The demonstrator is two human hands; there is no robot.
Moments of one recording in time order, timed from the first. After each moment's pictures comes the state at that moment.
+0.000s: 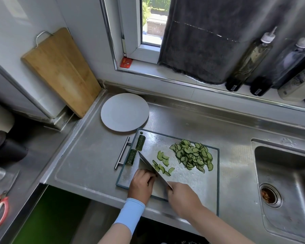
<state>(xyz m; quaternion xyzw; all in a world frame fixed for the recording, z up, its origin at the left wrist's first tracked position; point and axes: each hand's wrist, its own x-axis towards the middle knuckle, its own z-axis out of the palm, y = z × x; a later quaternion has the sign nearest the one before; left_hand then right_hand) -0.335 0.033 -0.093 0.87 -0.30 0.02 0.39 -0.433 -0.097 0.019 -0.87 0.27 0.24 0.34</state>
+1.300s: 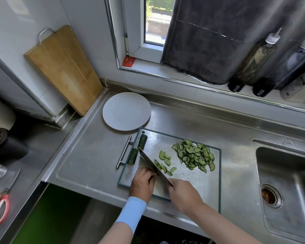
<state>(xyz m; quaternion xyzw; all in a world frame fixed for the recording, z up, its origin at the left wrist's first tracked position) -0.332 0.033 -0.093 0.87 -0.27 -0.02 0.40 -0.423 -0.096 0.024 -0.86 0.28 0.23 0.35</state>
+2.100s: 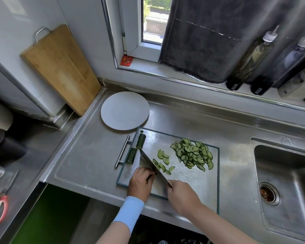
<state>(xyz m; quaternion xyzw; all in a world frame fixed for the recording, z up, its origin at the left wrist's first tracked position) -0.331 0.036 -0.095 0.88 -0.28 -0.02 0.40 -0.429 -0.092 0.019 -0.85 0.30 0.24 0.36</state>
